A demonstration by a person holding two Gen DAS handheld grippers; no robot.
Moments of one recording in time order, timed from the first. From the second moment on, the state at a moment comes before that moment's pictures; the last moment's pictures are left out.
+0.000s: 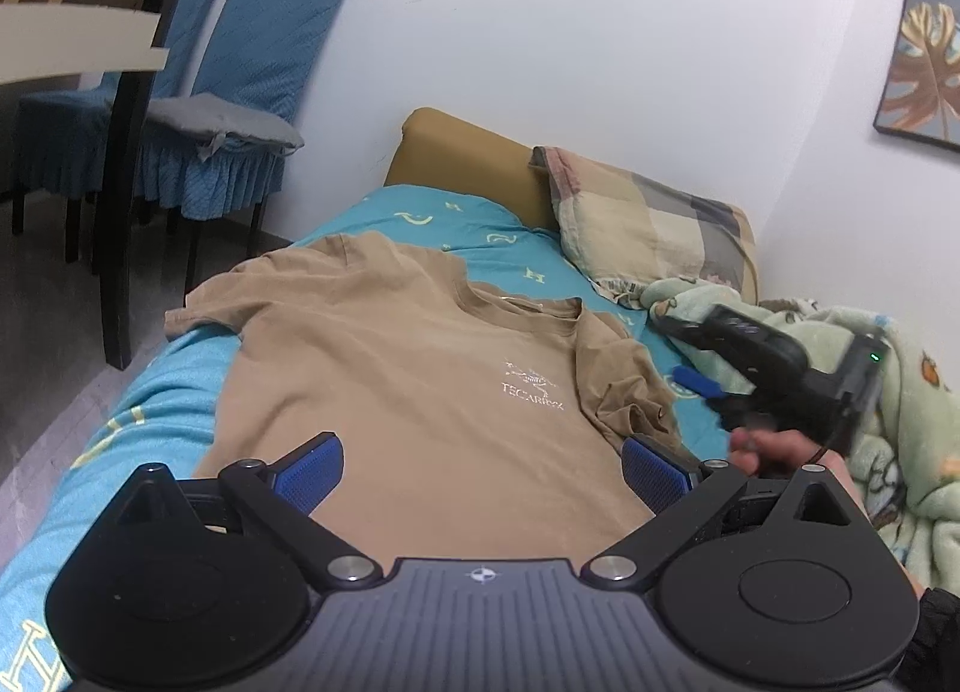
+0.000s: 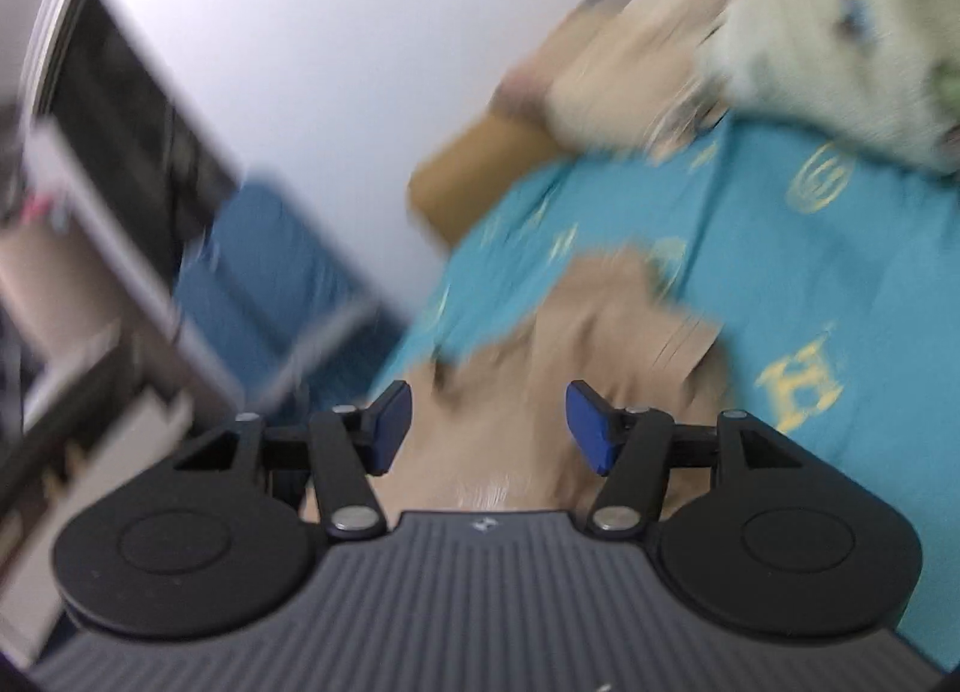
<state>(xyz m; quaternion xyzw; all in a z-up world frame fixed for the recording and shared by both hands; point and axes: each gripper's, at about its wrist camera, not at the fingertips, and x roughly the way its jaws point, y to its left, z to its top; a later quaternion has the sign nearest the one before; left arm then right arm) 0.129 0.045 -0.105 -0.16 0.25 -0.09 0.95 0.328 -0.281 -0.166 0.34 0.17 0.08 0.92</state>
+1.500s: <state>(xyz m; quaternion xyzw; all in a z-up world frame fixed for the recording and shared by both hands) 0.101 0.019 -0.092 -0.08 0.29 -0.17 0.94 0.046 -0.301 -0.031 0.12 0.15 -0.04 0.98</state>
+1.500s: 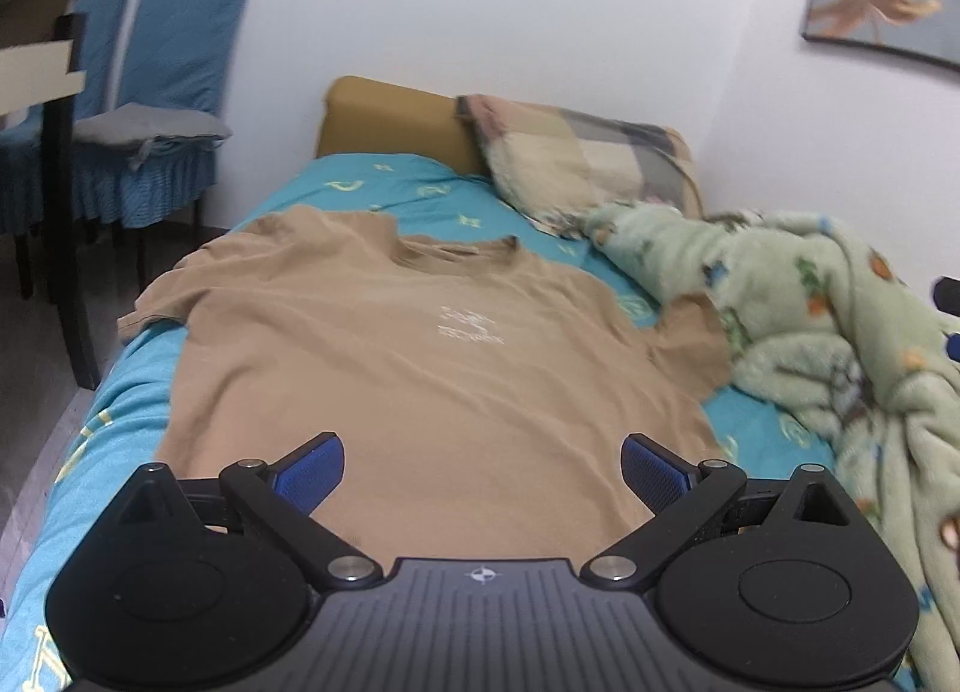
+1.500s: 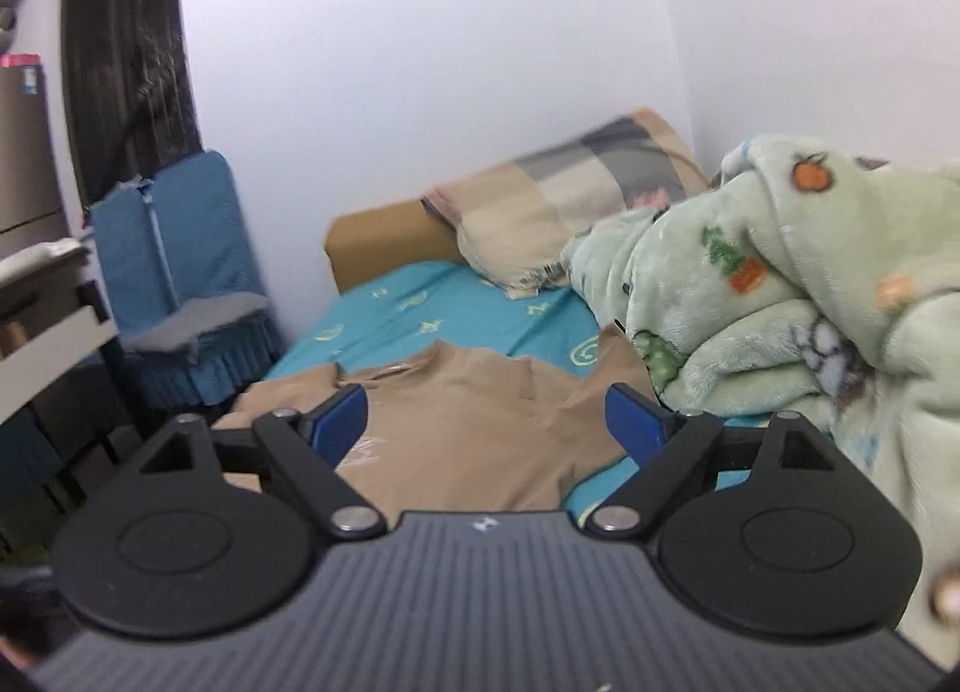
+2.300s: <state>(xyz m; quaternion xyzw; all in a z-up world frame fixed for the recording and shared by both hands) 0.026 -0.143 -0.174 -0.03 0.44 -0.36 0.83 -0.014 -0.360 -0.049 0.26 0.09 -0.08 0.96</state>
